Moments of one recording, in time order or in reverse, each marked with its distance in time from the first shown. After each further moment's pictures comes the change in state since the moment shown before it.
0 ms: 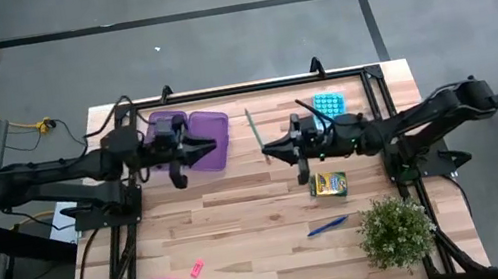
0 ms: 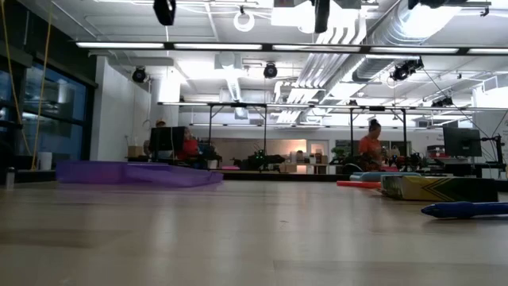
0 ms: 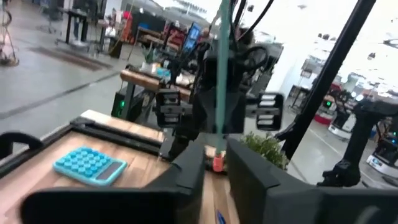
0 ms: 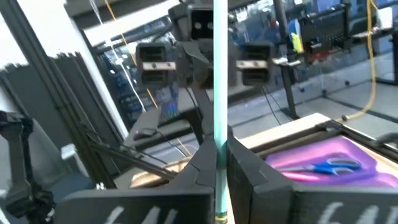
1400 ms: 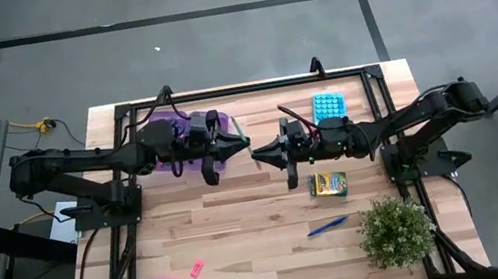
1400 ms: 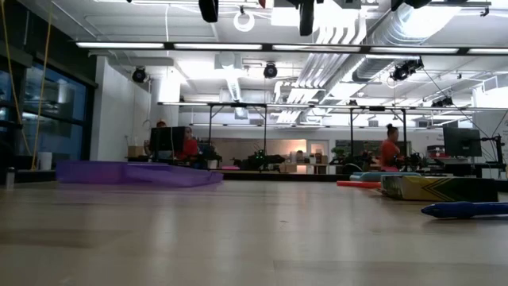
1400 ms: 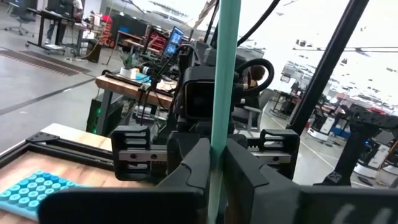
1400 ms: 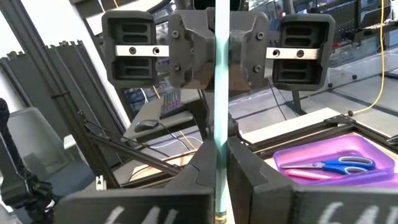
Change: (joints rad) left arm -0.022 0.331 0.161 0.225 0.052 -0.018; right arm -0.011 0.102 0.082 -0.029 -0.031 -0.010
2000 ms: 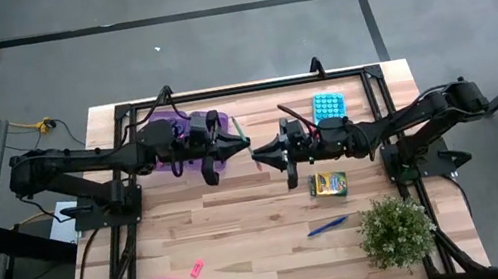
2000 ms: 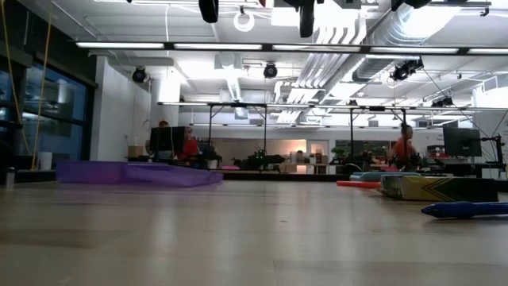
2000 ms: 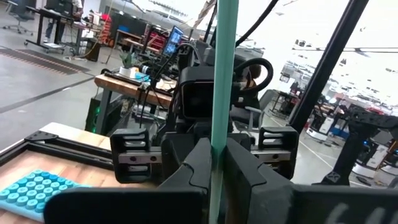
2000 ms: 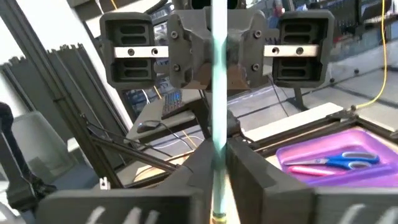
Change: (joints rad) left arm 0.000 0.001 0.000 0.000 0.005 -0.004; right arm 0.000 0.000 0.000 -0.006 0.000 0.048
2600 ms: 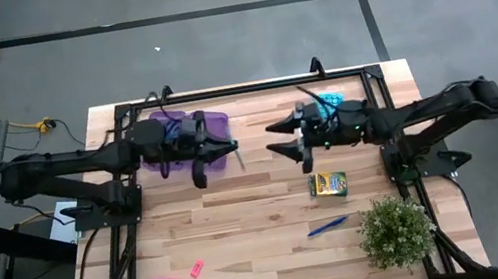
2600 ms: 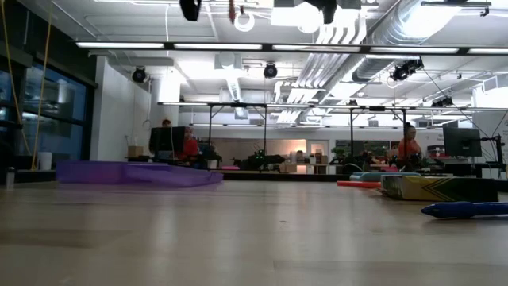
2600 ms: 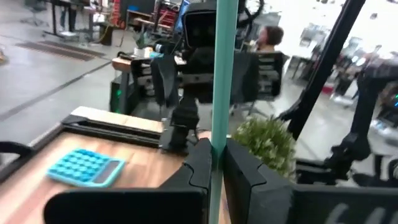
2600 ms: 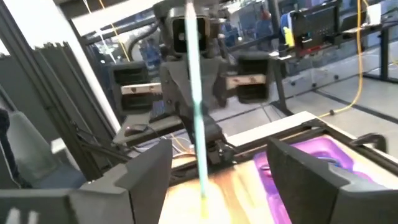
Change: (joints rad) left arm 0.008 -0.140 -0.001 -0.276 -0.019 0.126; right arm -0.042 -0.204 -0.002 -0.218 0.003 -0.050
